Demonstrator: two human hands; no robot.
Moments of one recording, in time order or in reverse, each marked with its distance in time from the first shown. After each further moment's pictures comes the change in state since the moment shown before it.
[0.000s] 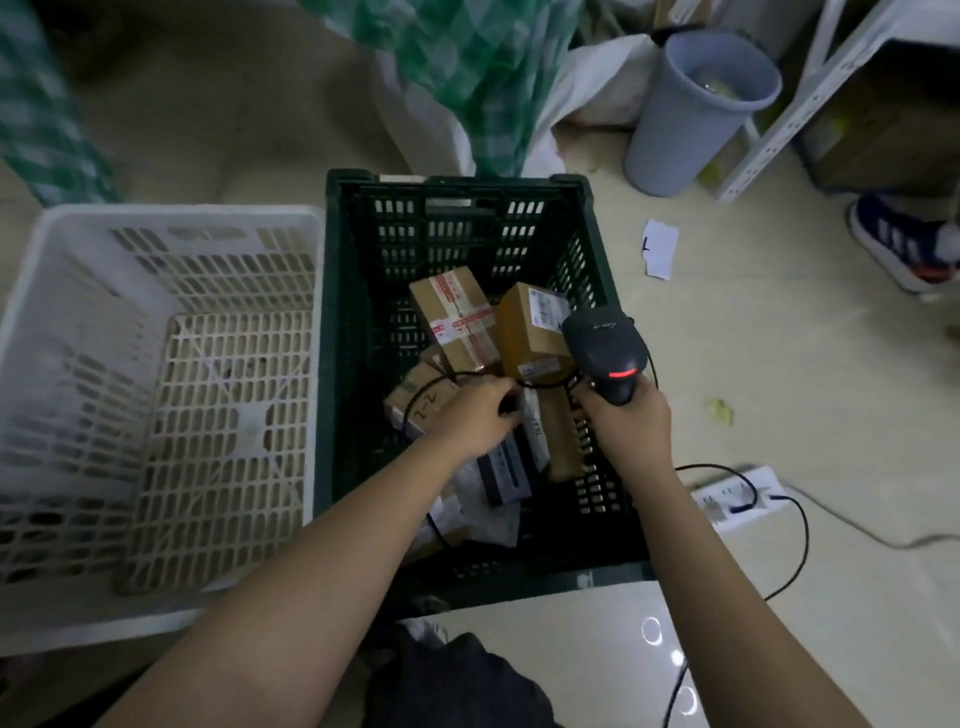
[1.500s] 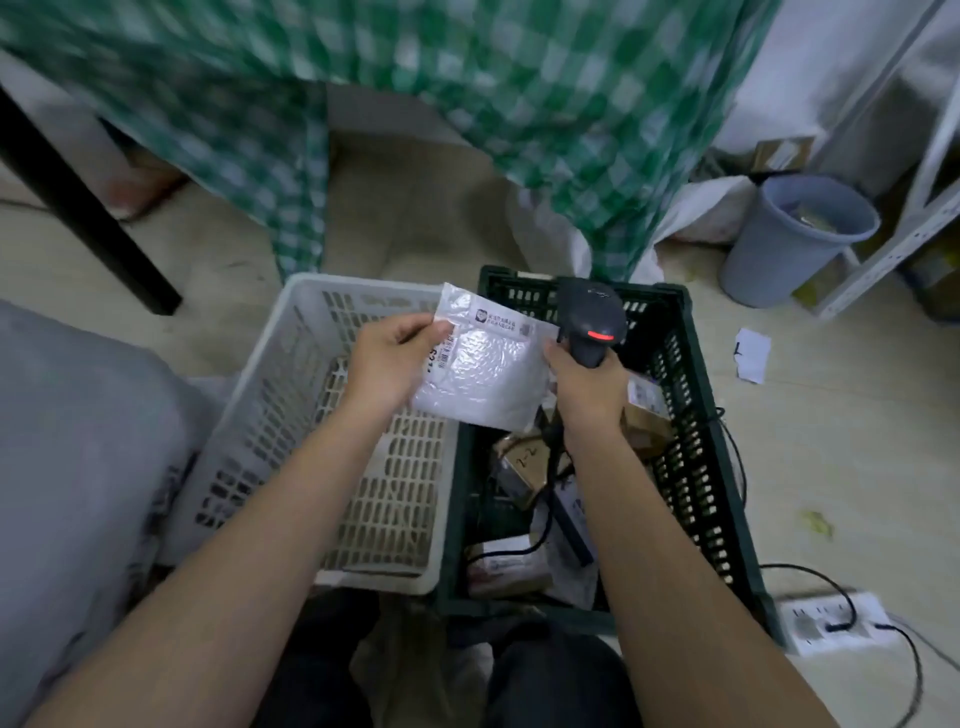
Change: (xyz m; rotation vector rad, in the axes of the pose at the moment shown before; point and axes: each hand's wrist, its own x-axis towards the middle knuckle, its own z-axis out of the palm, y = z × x) left_hand -0.152 -0.009 -0.190 -0.698 0.827 -0.133; right_hand -0.067 -0.161 0.082 0.518 -0.135 0.009
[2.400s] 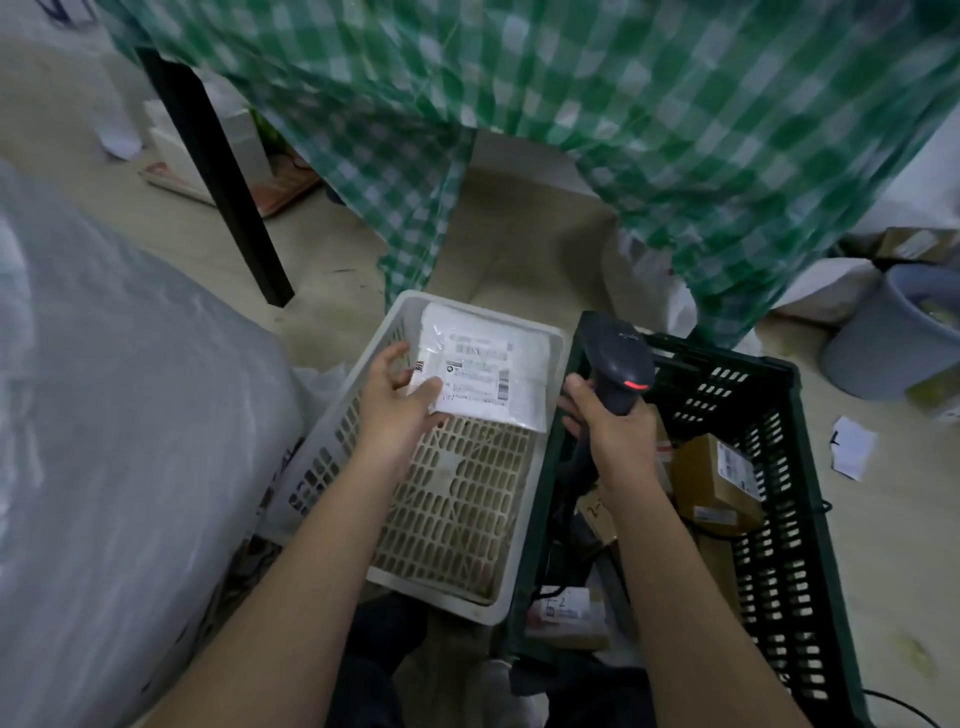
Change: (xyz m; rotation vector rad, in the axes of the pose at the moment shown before) left_hand -0.027 -0.018 -0.096 -0.356 0.298 -0.230; right_hand -0.048 -0.004 0.061 0.158 -0.348 0.014
